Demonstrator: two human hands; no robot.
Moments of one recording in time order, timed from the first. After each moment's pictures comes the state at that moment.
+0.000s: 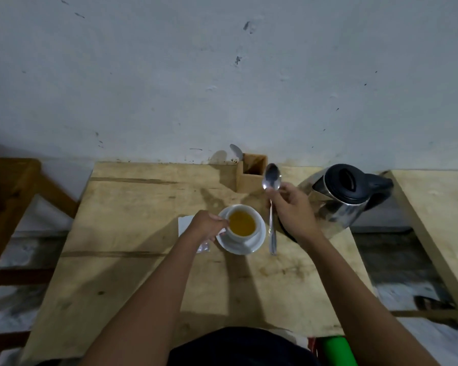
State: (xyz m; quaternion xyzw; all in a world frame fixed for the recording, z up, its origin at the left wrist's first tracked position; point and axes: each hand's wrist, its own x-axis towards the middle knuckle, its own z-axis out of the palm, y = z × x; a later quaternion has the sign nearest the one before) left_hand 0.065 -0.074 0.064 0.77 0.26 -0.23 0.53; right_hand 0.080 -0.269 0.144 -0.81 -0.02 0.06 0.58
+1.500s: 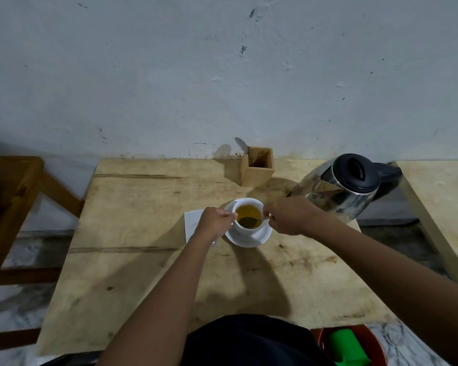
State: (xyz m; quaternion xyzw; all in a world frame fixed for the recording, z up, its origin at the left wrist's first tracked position) left_hand 0.056 -0.078 0.044 0.77 0.24 -0.17 0.57; right_hand 0.096 -0.264 0.130 -0.92 -0.30 0.21 -0.12
